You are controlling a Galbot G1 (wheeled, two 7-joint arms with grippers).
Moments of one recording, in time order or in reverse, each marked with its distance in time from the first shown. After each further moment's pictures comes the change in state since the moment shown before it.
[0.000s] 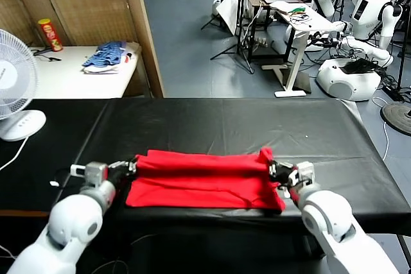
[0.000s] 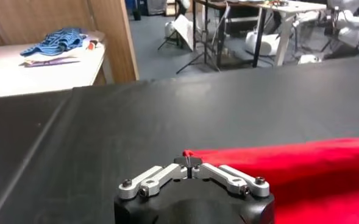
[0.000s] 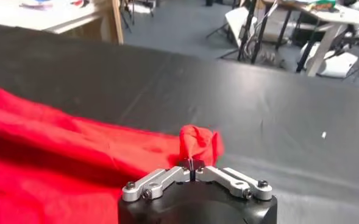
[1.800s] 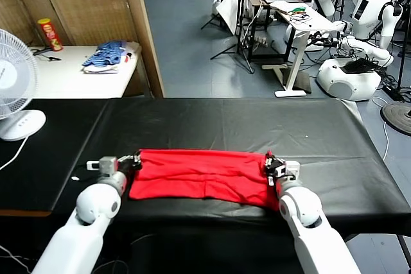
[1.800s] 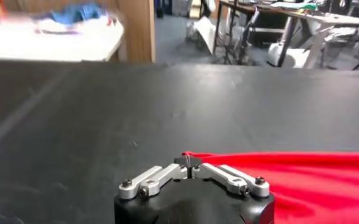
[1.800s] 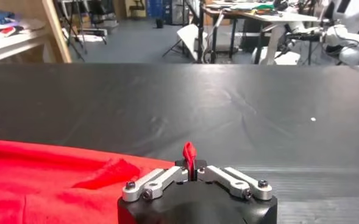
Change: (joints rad) left arm -0.256 -0.128 0.059 0.363 0.119 -0.212 0.094; right arm 0.123 0.221 0.017 -0.288 -0.141 0.224 0.001
